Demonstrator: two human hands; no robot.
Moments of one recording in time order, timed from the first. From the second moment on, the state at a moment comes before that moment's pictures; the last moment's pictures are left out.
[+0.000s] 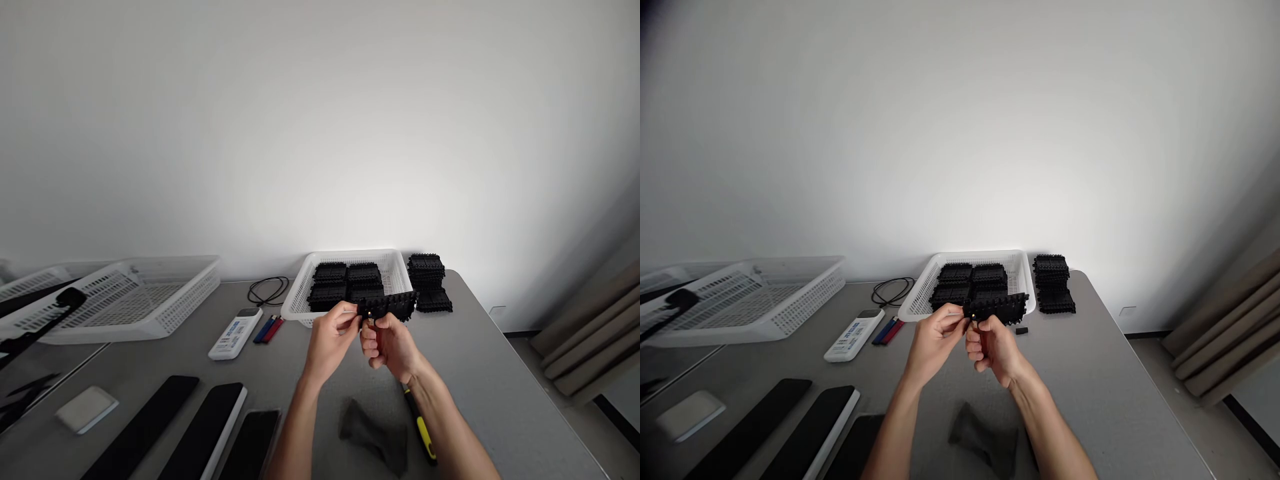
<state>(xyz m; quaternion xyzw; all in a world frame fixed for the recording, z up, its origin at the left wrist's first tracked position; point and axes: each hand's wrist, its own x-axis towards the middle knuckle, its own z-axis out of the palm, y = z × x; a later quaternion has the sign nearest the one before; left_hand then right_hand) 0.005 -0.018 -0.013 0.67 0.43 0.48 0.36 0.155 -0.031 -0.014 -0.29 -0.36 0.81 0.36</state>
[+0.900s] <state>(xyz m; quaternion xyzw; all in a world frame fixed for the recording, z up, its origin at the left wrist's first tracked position) -0.012 -0.018 -0.014 0.65 0.47 0.51 0.32 0.200 -0.019 -0.011 -0.27 -0.29 0.80 0.44</state>
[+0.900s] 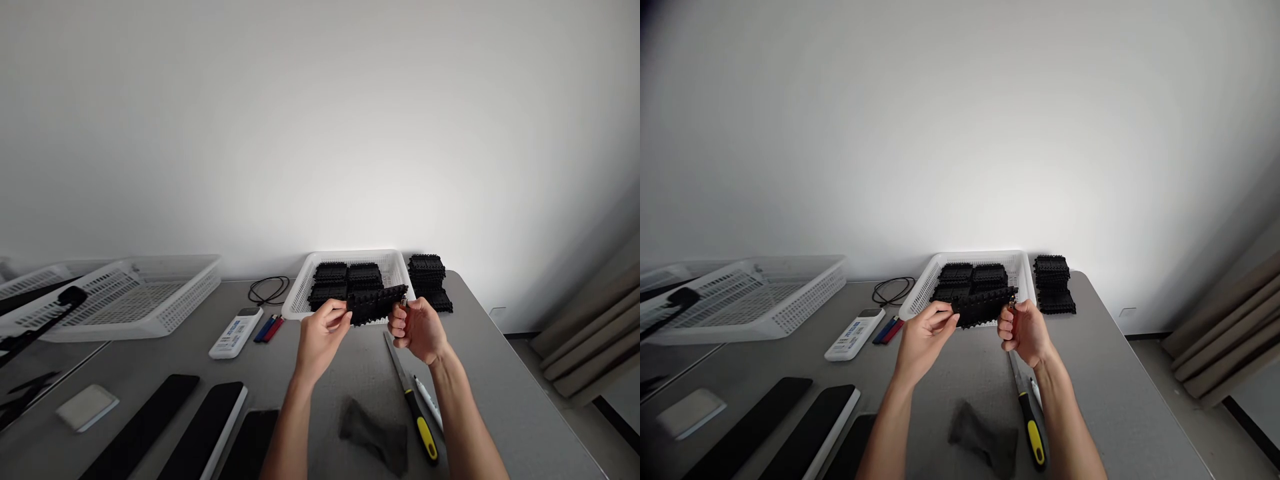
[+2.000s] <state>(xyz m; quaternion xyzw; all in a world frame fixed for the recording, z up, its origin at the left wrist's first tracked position) 0.017 -0.018 -0.015 0.49 0.38 0.52 0.59 0.181 -0.016 -0.026 -0.42 -0.43 0.48 0.64</state>
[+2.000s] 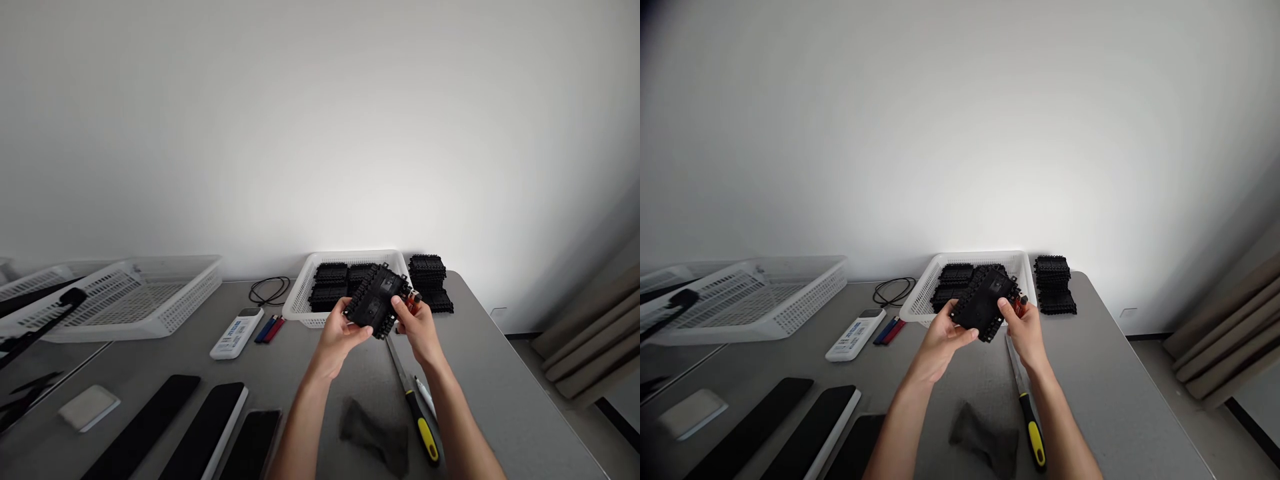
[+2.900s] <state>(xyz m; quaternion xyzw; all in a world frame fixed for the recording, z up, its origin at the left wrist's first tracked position) 0.012 -0.017 -0.013 0.64 0.42 0.47 0.44 0.171 -0.037 -0.016 -0.37 -0.49 0.59 0.52</state>
